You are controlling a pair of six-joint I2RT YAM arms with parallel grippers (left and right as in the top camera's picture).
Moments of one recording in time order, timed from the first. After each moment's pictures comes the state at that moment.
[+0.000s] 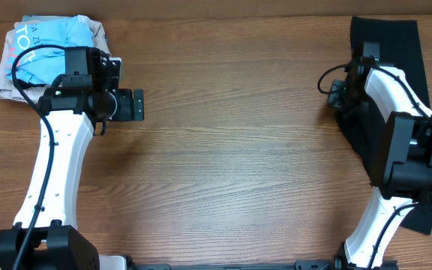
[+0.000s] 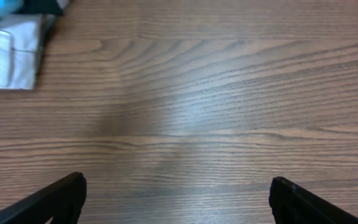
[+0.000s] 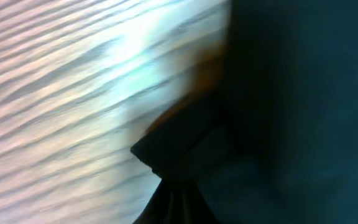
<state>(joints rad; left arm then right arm) 0.04 1.58 1.37 -0.89 0.08 0.01 -0.11 2.16 1.63 -0.89 -0.01 0.20</state>
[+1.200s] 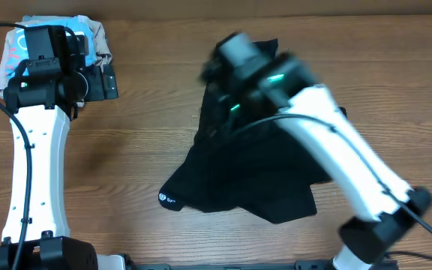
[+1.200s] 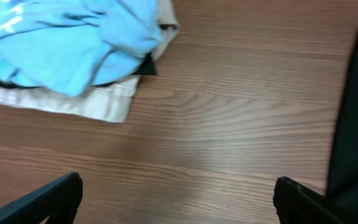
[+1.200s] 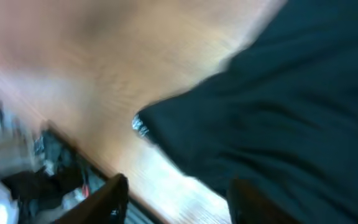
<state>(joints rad) 0.12 1.58 1.56 -0.94 0.01 0.01 0.58 1.82 2.02 -1.41 -0.31 0.24</state>
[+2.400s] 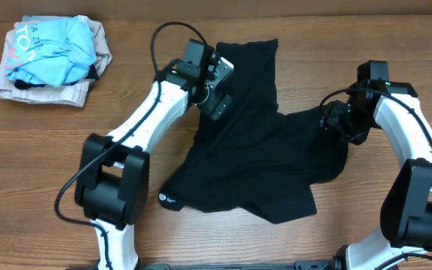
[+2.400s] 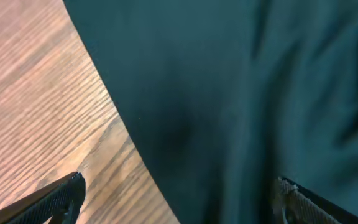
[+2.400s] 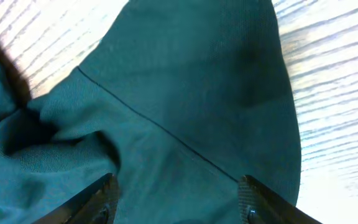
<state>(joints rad) -0.40 2.06 1.57 -0.60 0.06 0.26 -0.12 1.80 1.29 -0.93 -0.17 0.33</state>
